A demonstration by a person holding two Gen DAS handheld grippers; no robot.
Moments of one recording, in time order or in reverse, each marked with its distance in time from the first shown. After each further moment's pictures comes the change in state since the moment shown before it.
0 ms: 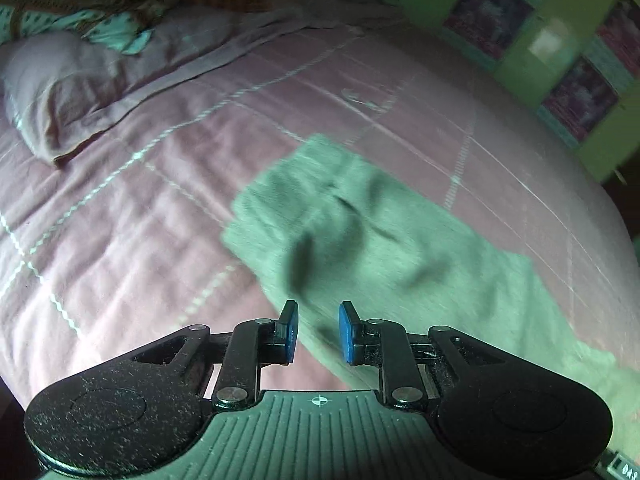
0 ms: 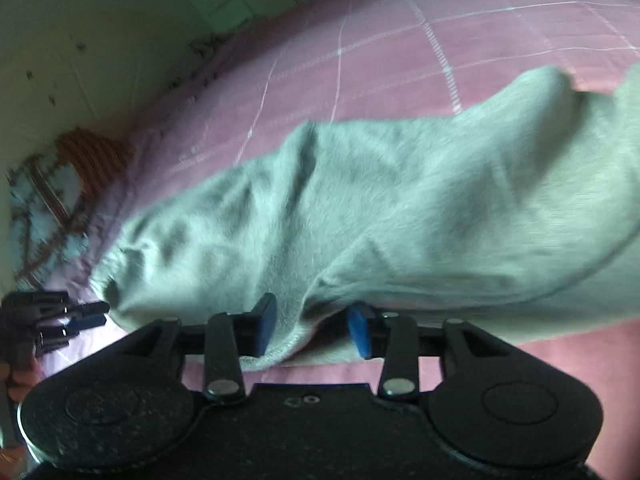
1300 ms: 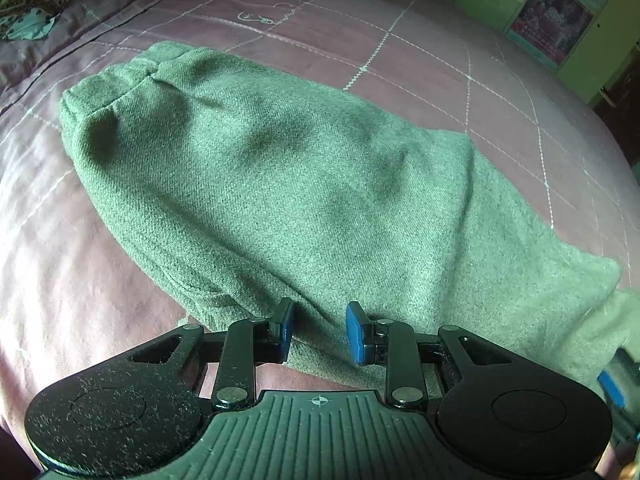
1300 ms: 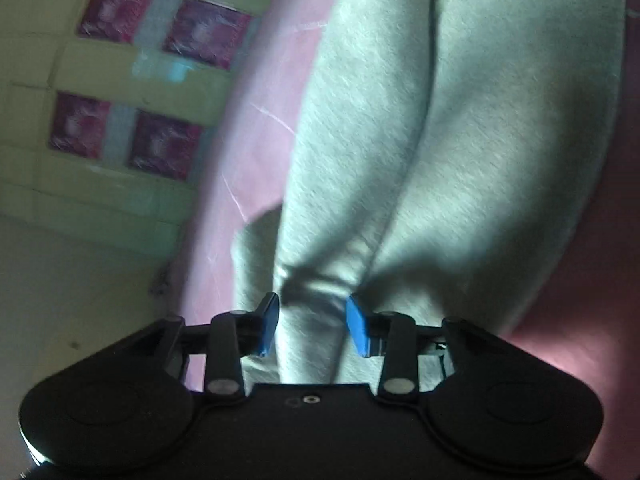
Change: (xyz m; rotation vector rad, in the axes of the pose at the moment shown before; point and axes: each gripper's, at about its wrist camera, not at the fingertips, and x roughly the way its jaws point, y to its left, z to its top) left arm 0.048 -0.120 -0.072 0.114 0.110 0.022; right arm -0.048 -0.210 -0.012 0.718 -0.328 0.115
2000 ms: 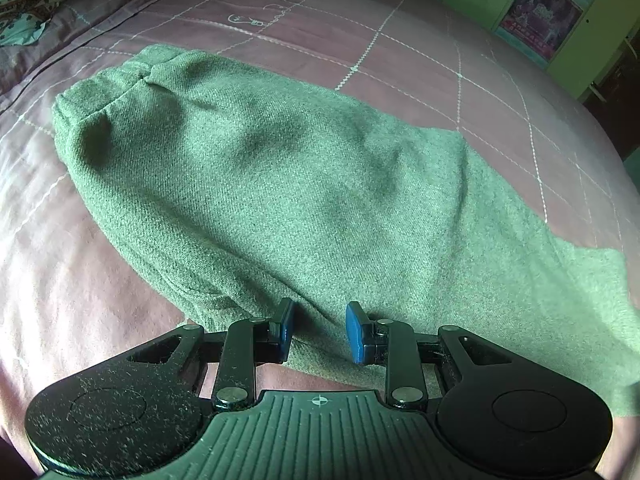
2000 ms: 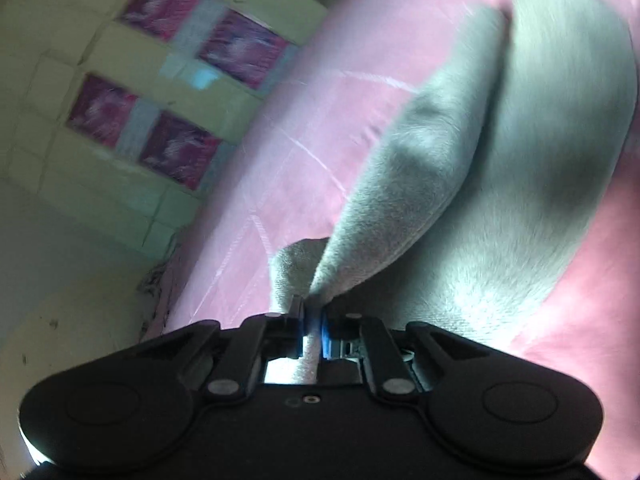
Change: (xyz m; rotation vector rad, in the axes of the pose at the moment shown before) left arm 0.000 -0.001 -0.004 0.042 -0.014 -0.011; right arm -0.052 0.042 -0.021 -0.227 -0.154 -0.015
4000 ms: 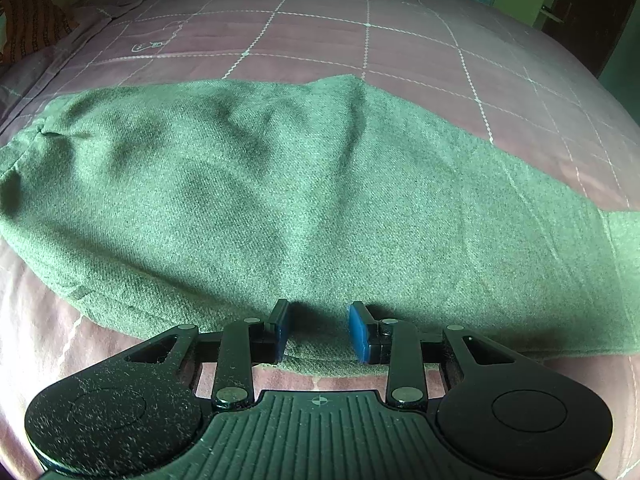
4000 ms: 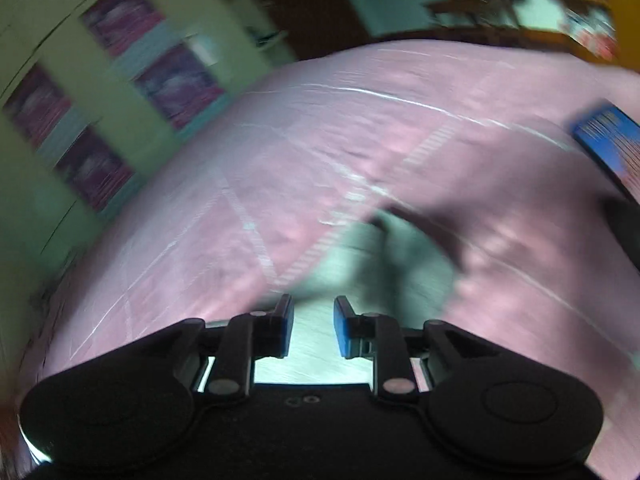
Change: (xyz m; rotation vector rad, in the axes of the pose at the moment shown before) left arm 0.004 -0.086 -0.033 0.254 0.015 0.027; right arm -0.016 -0.093 0.109 -0.106 -0.125 -0.347
